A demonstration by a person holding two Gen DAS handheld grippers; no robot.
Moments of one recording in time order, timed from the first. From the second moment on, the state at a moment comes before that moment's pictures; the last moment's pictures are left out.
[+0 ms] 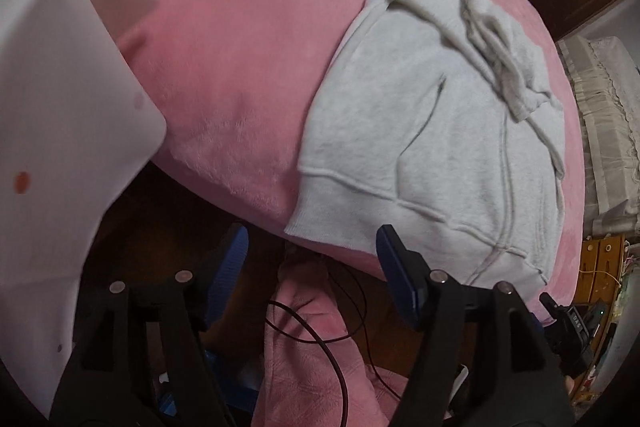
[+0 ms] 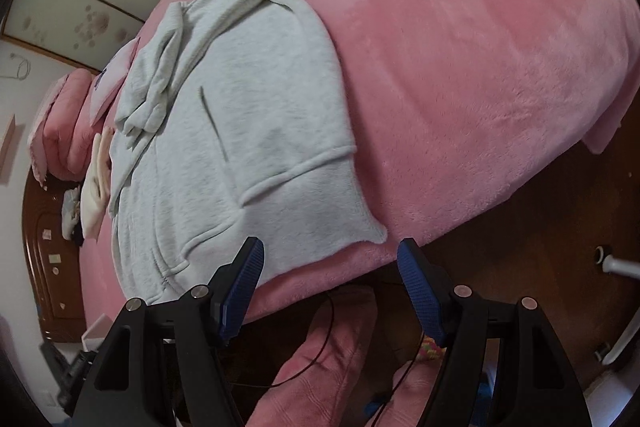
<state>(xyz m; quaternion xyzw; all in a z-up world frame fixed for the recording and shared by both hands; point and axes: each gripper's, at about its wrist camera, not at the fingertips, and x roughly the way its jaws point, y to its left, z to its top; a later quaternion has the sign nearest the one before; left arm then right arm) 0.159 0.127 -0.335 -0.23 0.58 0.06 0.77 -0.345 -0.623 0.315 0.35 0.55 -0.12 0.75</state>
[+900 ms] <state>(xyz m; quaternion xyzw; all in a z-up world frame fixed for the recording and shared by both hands) 0.197 0.084 -0.364 -0.33 0.57 0.05 0.75 -0.289 -0.601 0.280 0.39 0.58 -0.04 0.71</state>
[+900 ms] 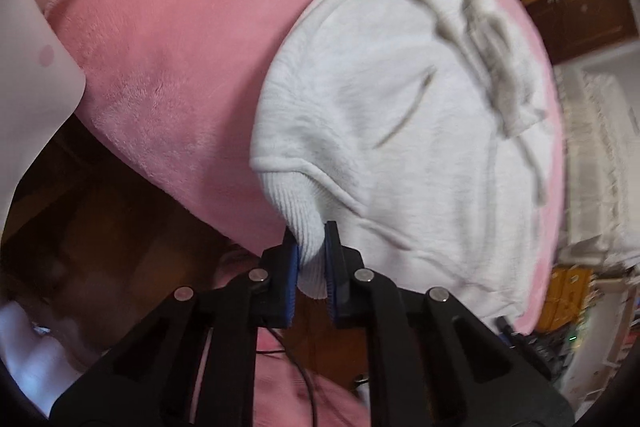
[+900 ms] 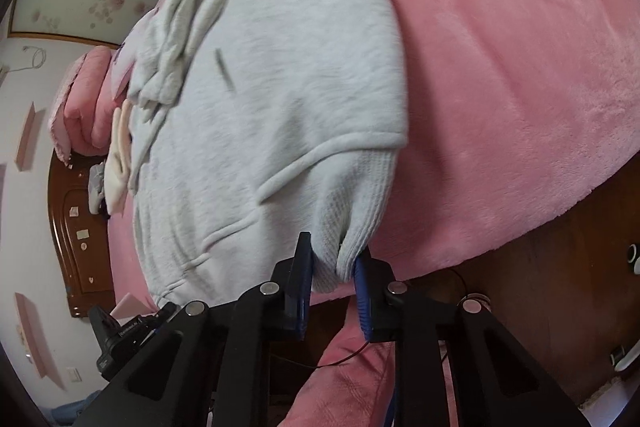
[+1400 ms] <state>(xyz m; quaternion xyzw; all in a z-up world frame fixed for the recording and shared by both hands) 0.288 0.053 -0.204 -0.35 0.47 -0.01 0.81 -0.190 -0.582 0.406 0.49 0.43 0.04 0.76</state>
